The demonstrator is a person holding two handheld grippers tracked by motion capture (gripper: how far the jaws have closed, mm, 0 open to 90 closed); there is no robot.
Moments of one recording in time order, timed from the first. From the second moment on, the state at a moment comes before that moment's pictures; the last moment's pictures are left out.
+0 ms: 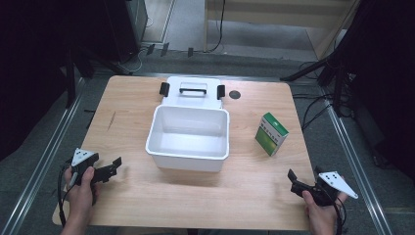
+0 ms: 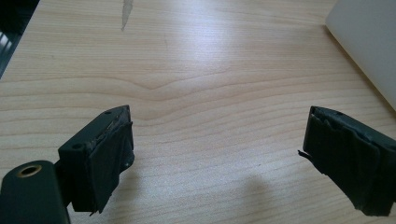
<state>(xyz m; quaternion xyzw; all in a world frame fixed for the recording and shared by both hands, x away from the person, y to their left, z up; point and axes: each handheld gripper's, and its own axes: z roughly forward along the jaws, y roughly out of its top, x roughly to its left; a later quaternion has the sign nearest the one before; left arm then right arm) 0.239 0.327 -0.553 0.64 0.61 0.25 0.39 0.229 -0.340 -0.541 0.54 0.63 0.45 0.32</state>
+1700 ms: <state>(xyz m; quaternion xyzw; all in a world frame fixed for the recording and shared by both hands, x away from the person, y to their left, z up) 0.239 0.329 -0.553 0.64 0.61 0.24 0.40 0.314 -0.285 -0.447 0.49 0.85 0.14 0.12</state>
